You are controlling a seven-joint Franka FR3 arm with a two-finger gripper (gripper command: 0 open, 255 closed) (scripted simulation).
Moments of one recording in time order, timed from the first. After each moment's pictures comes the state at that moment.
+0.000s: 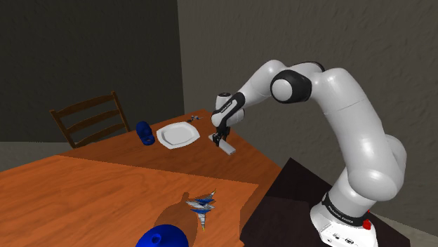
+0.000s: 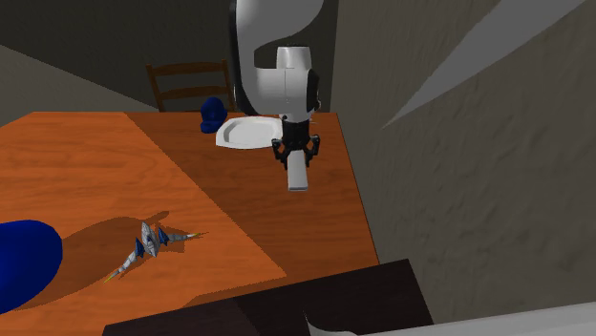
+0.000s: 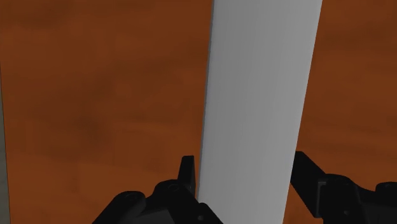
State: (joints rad) arm -0.10 0.83 -0.09 -1.72 0.09 2.55 -0.19
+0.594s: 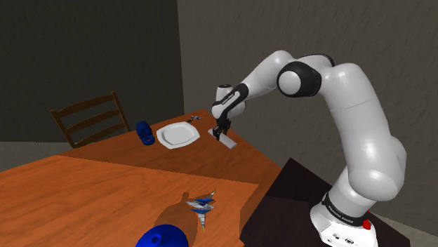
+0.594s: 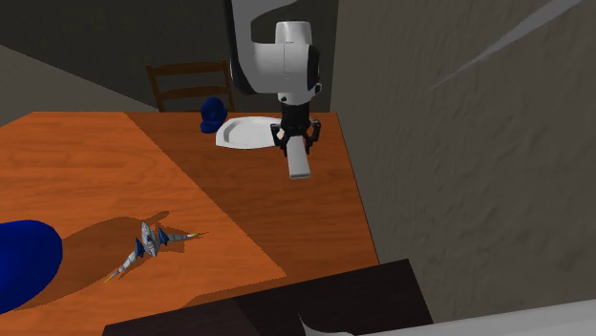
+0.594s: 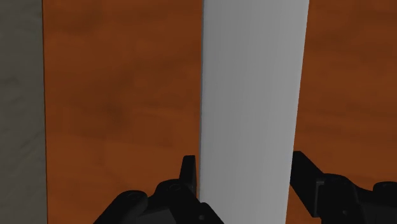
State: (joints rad) arm -0.10 0.73 -0.10 -1.75 0.08 2.49 -0.19
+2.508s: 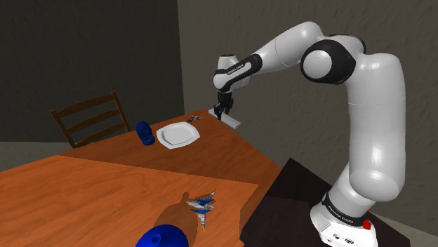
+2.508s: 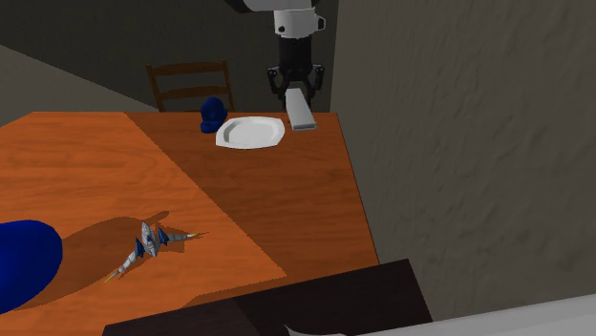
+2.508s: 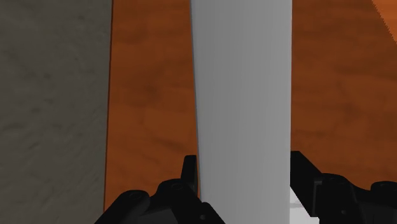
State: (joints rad) arm -0.08 0.47 -0.13 -1.75 0.05 2.22 -0.17
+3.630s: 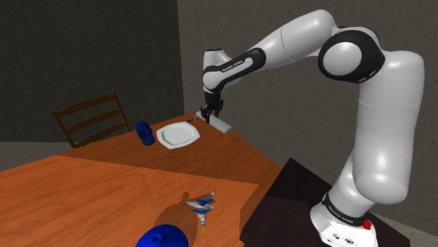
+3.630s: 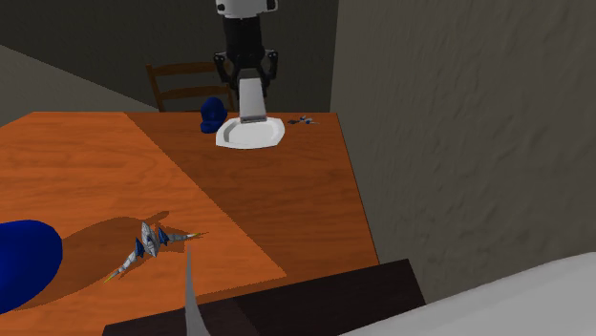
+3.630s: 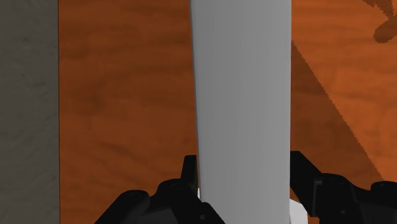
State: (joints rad) arm 0.06 0.34 -0.08 -1.83 0.01 2.17 0.02
